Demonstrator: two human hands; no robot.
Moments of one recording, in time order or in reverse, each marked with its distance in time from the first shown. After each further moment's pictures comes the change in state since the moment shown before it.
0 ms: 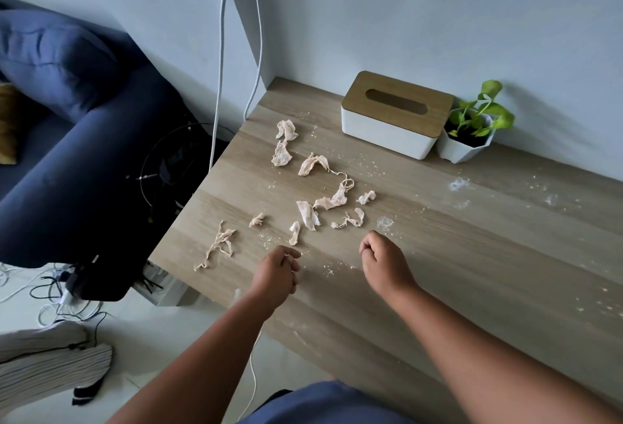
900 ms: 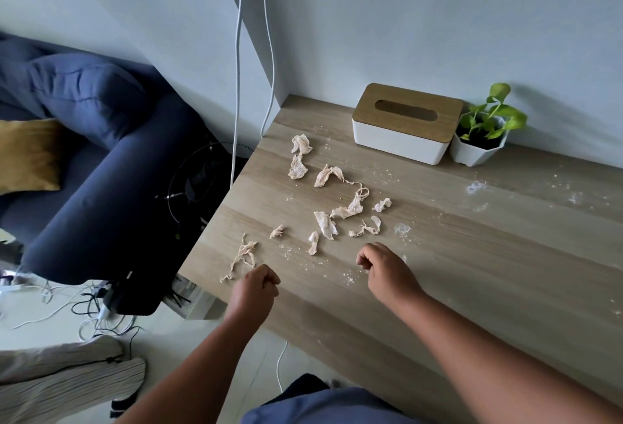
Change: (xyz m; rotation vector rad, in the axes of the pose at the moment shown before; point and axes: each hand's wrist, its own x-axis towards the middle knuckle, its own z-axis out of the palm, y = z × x) left_hand -0.008 -0.021 -0.079 0.537 0.185 0.120; right_hand -0.006 -0.012 0.014 -0.083 -0.173 -0.133
